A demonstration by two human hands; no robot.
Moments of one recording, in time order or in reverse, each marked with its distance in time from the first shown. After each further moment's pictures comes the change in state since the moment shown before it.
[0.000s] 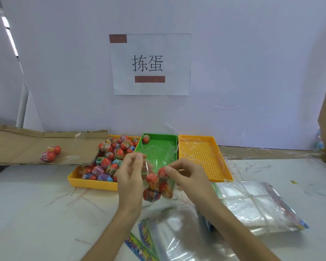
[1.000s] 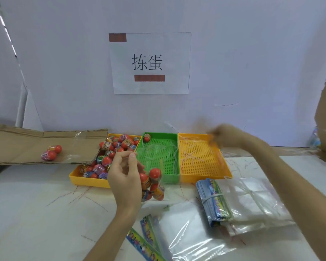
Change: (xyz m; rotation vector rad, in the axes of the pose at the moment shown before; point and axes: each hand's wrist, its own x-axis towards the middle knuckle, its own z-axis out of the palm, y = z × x) left_hand 0.000 0.000 -0.007 0.187 0.226 0.138; right_hand 0.101 -0.033 -0.123 -0.717 -0.336 0.193
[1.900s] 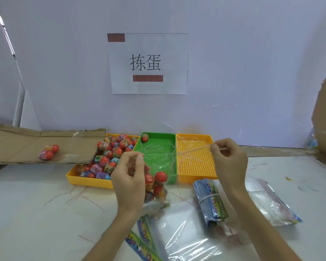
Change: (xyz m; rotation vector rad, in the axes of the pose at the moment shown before) left_hand -0.007 -0.001 0.004 0.014 -0.130 0.125; right_hand -0.049 -0.008 0.097 0.576 1.008 -0.089
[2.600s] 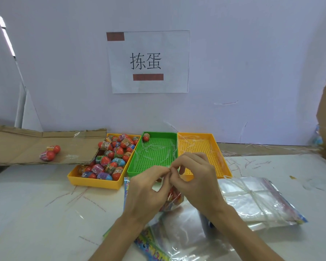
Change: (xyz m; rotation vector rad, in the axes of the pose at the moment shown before) left_hand -0.011 -0.008 0.001 0.185 -0.355 0.535; right_hand -0.050 -0.023 0.027 -0.111 -0.310 -0.679
